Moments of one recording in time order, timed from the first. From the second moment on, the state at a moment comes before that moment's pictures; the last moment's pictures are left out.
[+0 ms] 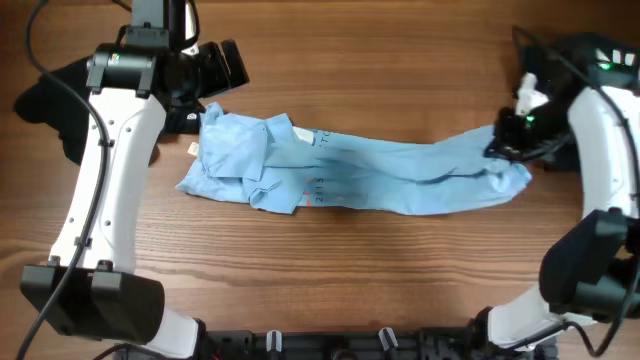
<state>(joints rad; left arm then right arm) -0.11 1.70 1.73 -1.05 0.10 -0.43 -0.18 1.78 1.53 -1.33 -0.25 0.03</state>
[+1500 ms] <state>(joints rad) -0.11 1.70 1.73 -1.07 0.10 -0.43 0.45 1.99 1.64 -1.08 -0.36 0.37</state>
